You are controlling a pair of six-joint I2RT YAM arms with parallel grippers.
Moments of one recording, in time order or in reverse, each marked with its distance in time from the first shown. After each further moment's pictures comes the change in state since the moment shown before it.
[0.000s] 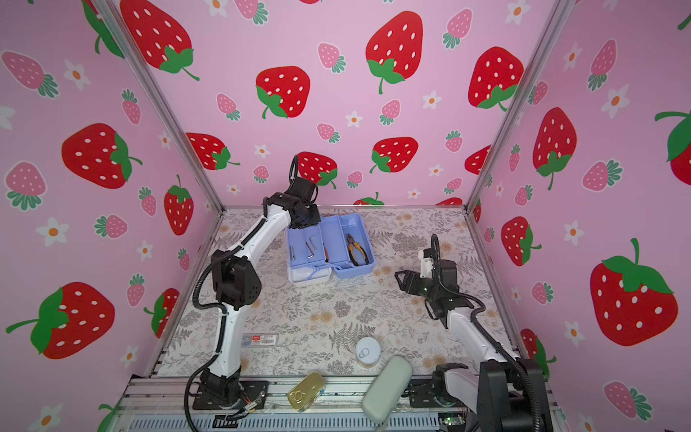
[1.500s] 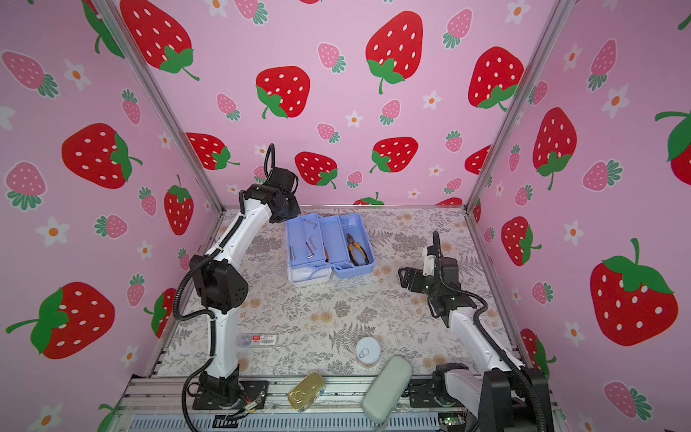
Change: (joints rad) left arm 0.089 -0.116 -0.032 -0.104 -0.120 -0.008; right arm 0.015 -0.037 0.049 -0.101 0.148 -0.055
